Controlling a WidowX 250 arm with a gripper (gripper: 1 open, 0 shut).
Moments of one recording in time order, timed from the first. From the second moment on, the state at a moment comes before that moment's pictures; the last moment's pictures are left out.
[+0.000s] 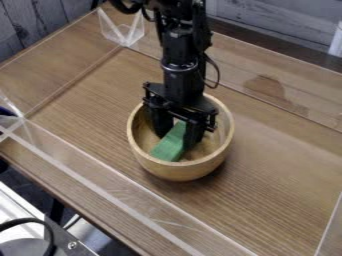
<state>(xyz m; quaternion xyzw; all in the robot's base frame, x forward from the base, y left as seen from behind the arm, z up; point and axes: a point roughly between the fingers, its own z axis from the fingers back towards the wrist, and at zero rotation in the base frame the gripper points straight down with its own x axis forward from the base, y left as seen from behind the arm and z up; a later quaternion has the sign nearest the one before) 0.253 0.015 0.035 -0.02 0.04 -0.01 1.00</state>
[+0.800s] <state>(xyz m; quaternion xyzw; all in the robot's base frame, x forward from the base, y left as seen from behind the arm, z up) 0.260 0.013 0.066 -0.03 0.01 -0.02 1.00</state>
